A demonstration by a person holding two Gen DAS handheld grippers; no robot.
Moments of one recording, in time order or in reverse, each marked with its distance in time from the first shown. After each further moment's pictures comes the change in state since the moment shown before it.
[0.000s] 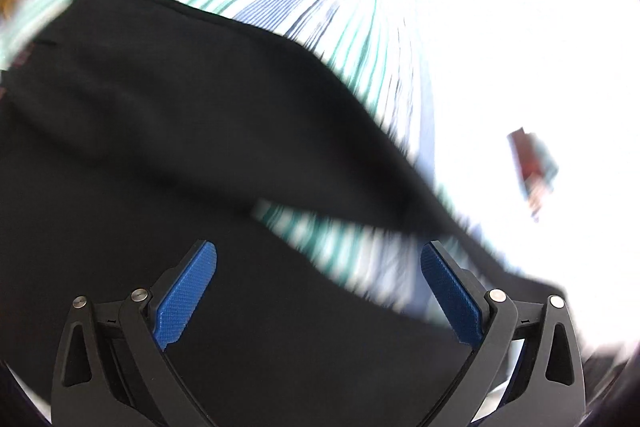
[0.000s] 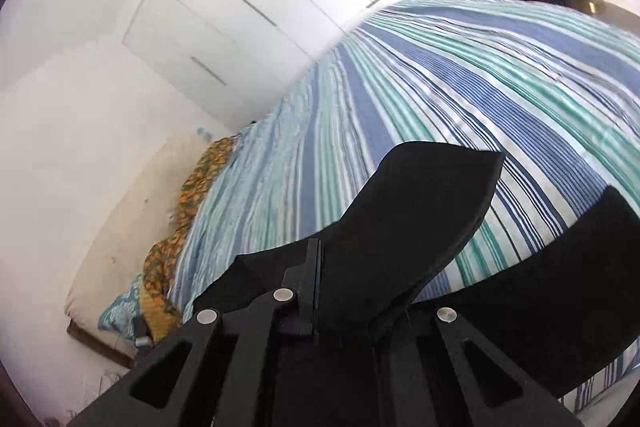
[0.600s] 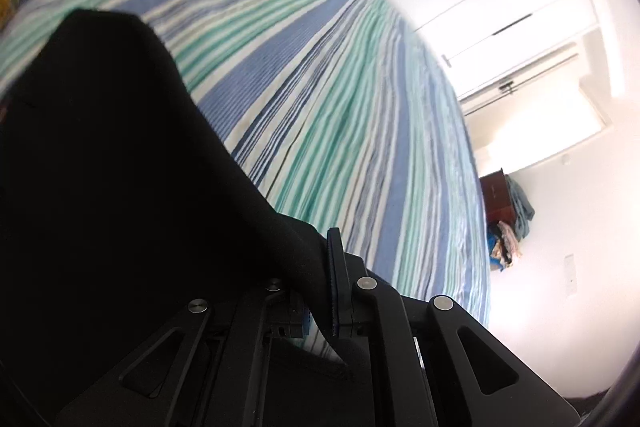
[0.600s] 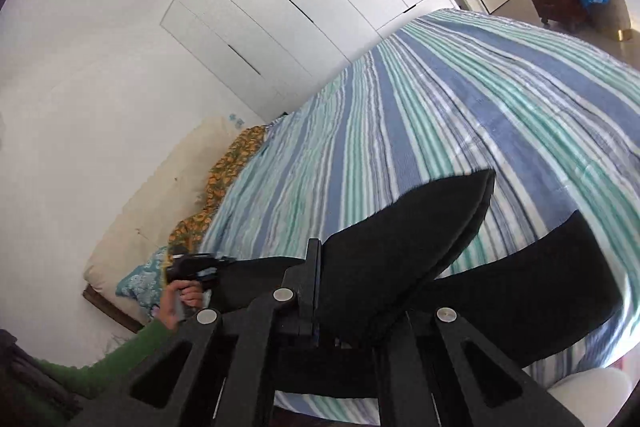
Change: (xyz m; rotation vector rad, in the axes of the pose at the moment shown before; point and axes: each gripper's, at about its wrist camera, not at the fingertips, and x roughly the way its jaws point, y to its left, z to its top) left arm -0.047 -0.028 0.048 -0.004 -0.156 -0.053; right arm -0.068 0.000 -0.001 -0.096 0.023 0.036
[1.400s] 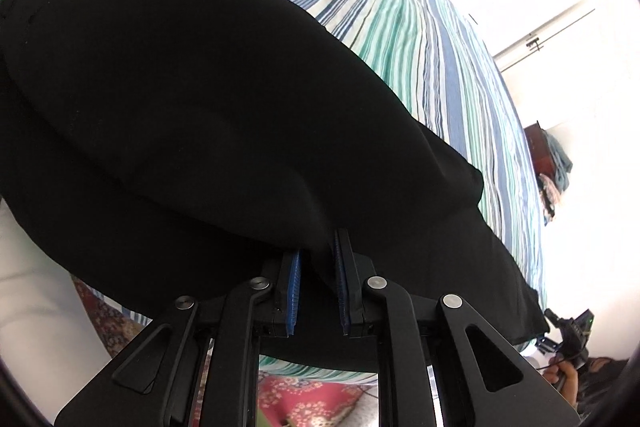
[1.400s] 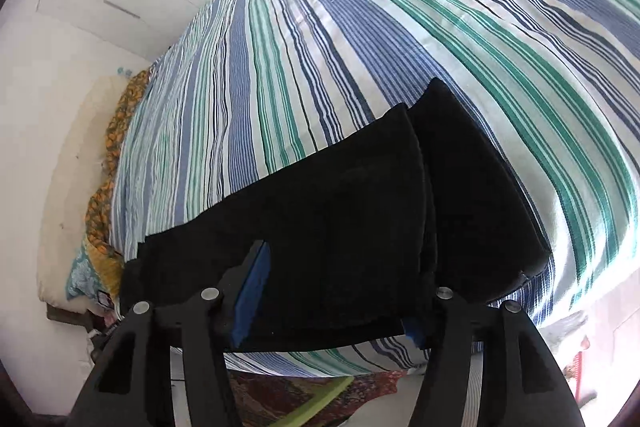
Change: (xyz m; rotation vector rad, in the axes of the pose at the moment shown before) left arm 0.004 0.058 -0.162 0.028 0.123 0.157; right arm 0.035 -0.162 -0.021 0.284 0.351 -0.254
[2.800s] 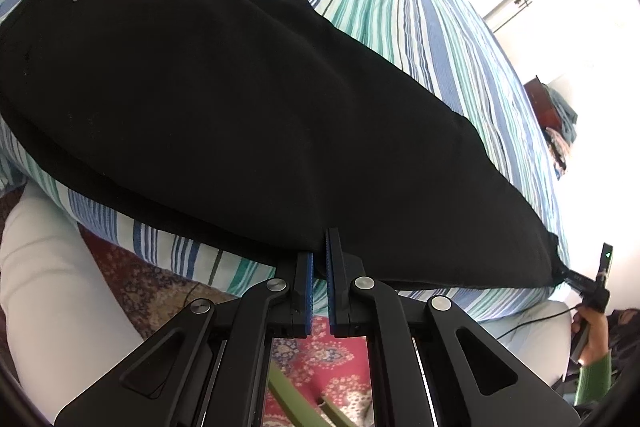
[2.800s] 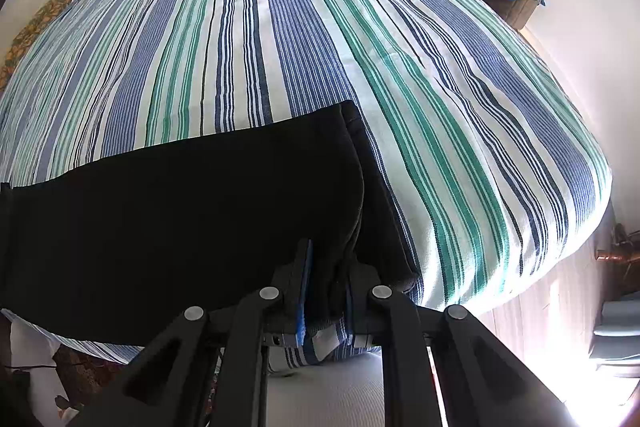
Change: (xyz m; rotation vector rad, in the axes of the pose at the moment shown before) left arm -0.025 0.002 -0.048 0.160 0.056 0.056; right arm 0.005 0.027 -0.015 -0.306 -0.012 -0.593
